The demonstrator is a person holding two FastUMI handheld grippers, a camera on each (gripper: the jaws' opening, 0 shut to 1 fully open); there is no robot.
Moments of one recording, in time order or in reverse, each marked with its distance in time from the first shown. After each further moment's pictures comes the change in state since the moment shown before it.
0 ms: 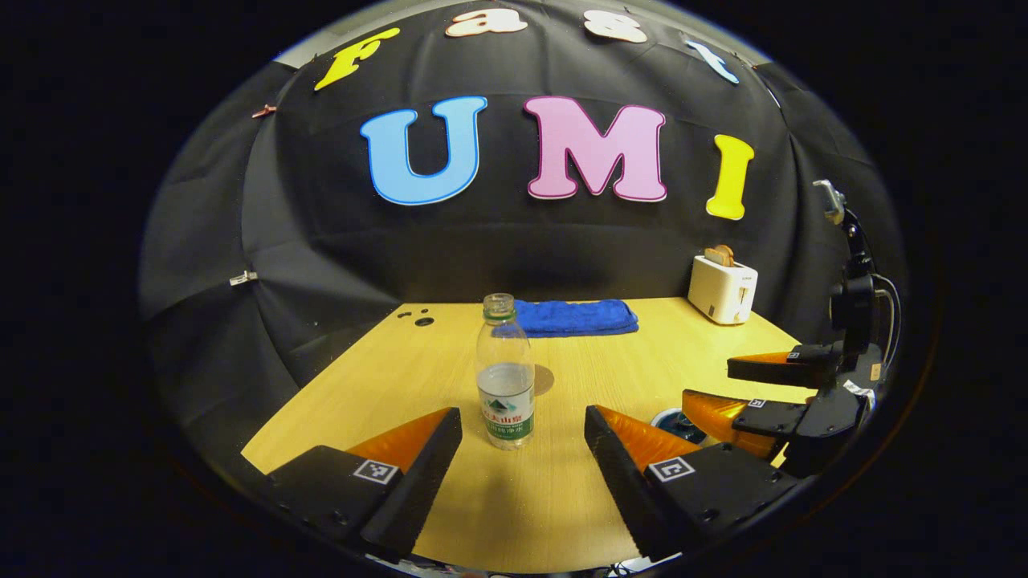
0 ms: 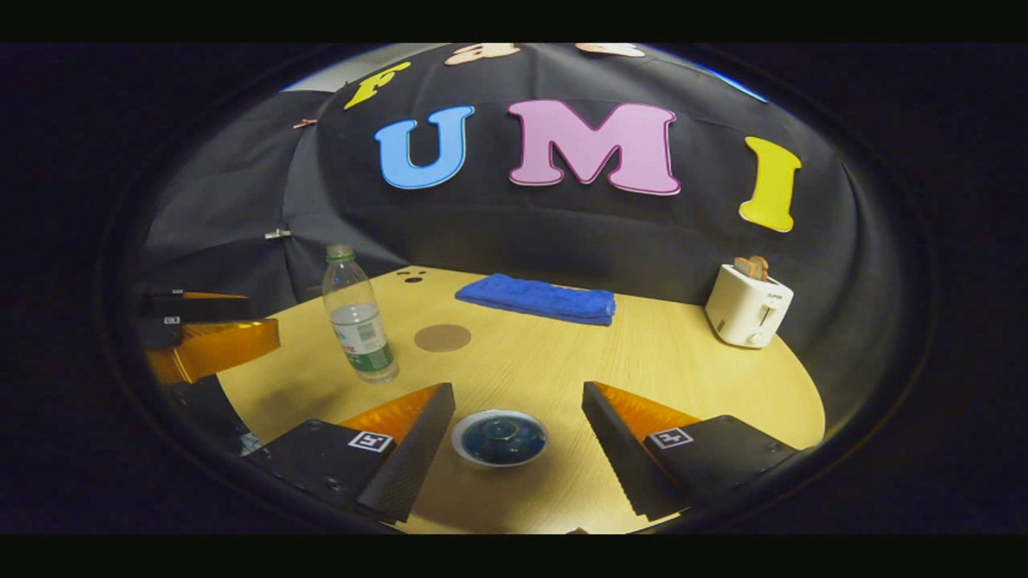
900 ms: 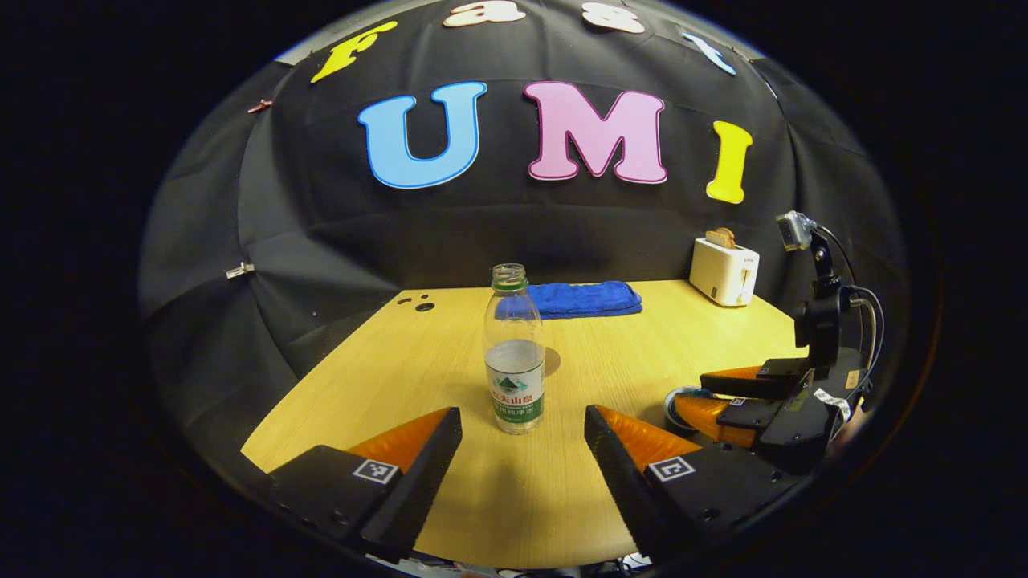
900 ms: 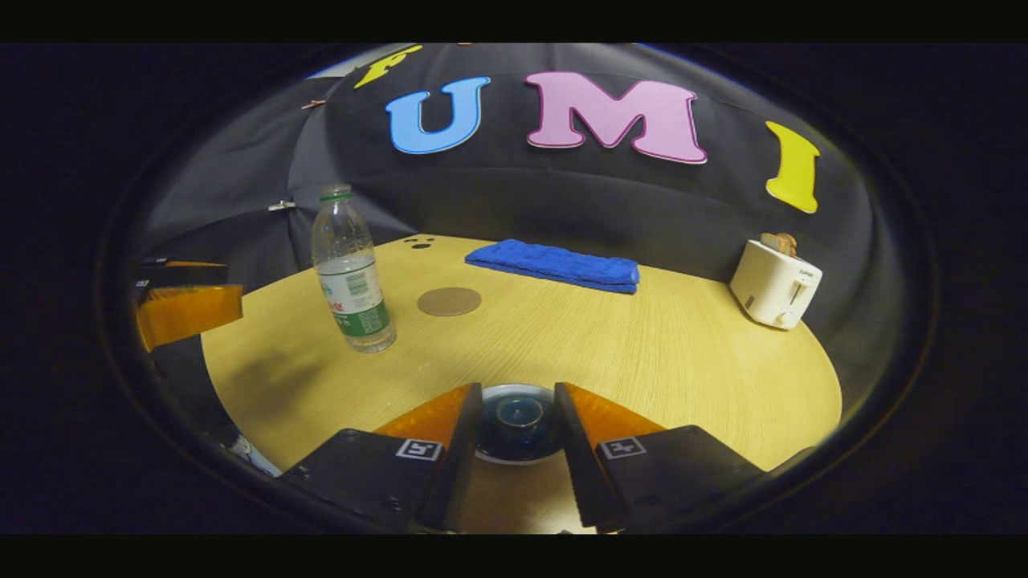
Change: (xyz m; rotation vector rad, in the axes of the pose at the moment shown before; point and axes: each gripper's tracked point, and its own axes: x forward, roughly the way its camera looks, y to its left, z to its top) left arm 0.002 0.008 -0.018 0.013 0.028 -0.005; right arm 0.027 0.015 -0.044 -0.004 0.102 0.041
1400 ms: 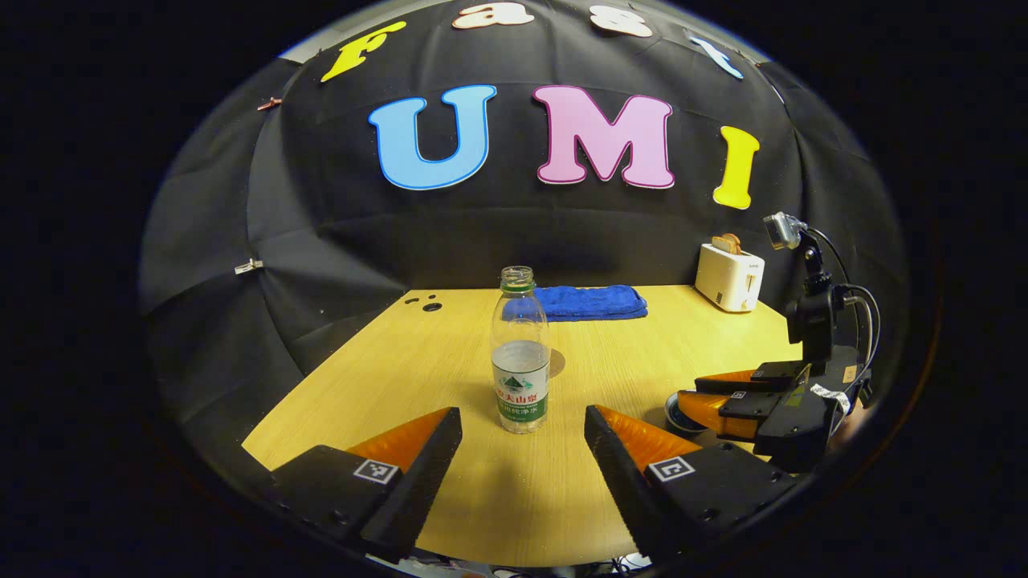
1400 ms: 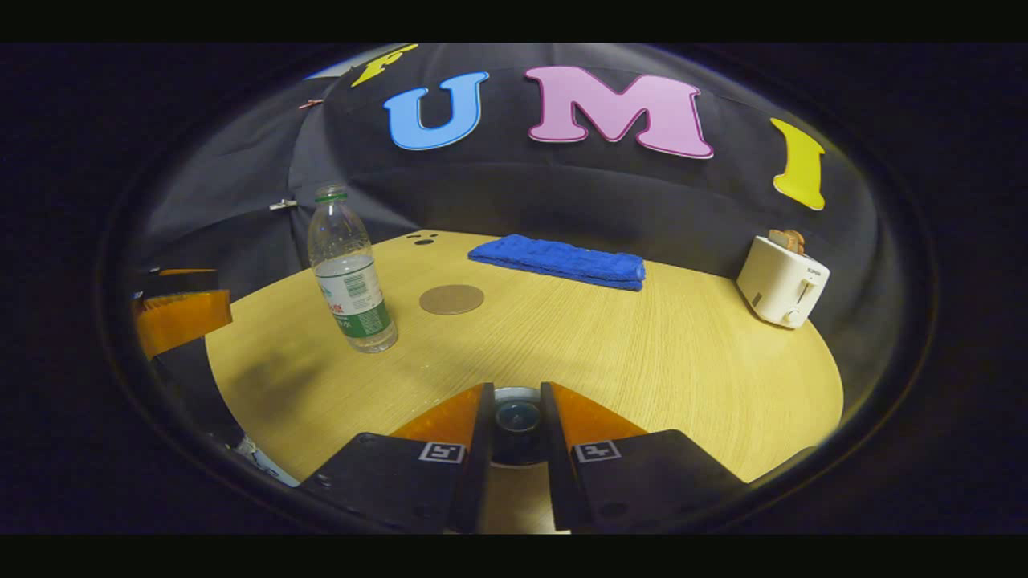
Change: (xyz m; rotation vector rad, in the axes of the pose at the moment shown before) left arm -0.005 0.003 0.000 -0.020 -0.010 0.026; right arm 0.001 0.001 0.004 -0.013 0.026 0.022
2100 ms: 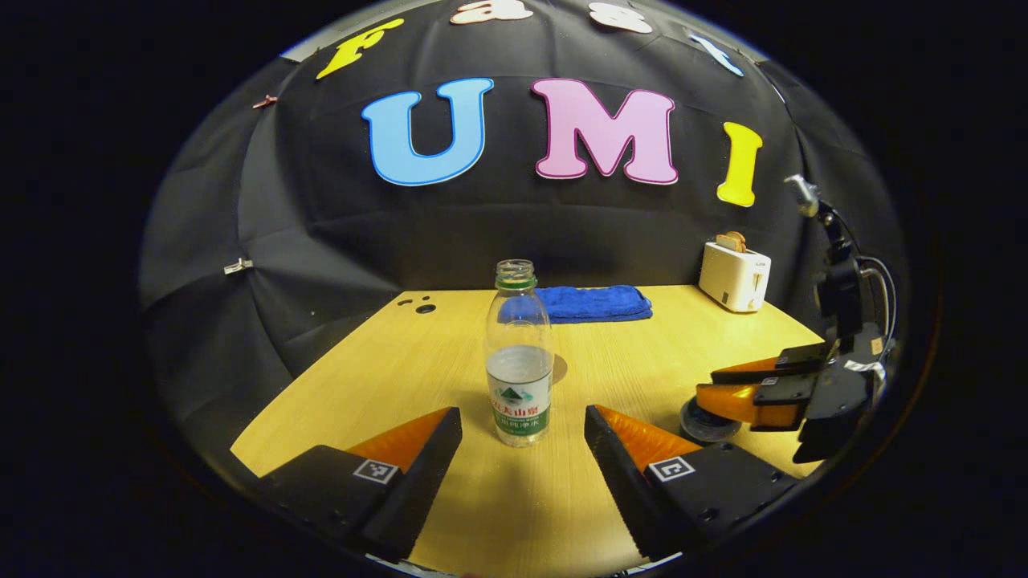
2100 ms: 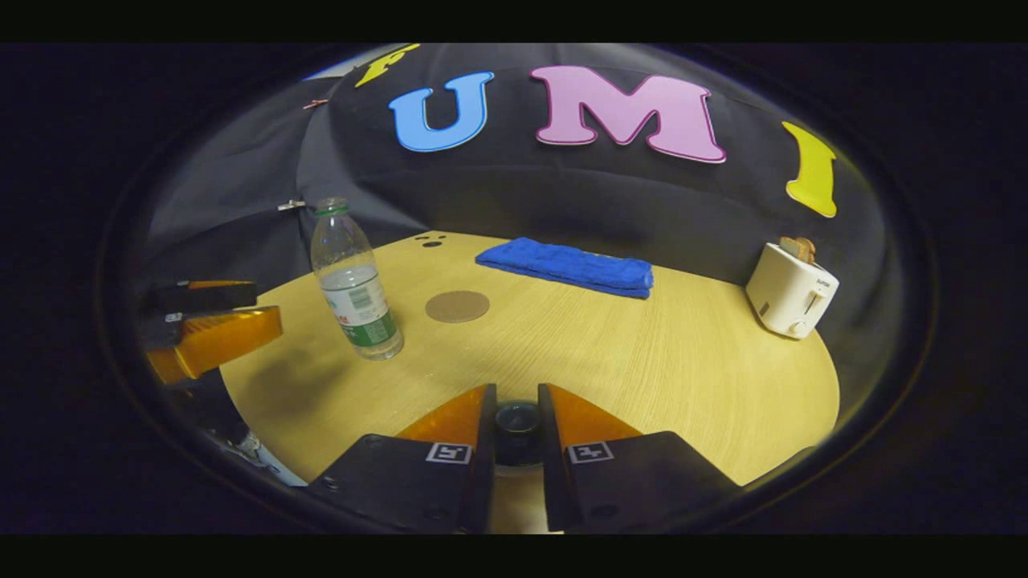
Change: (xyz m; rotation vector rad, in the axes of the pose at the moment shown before) left arm 0.047 0.000 0.000 0.003 -0.019 -0.013; right arm -0.004 -0.006 0.023 -0.004 0.002 0.034
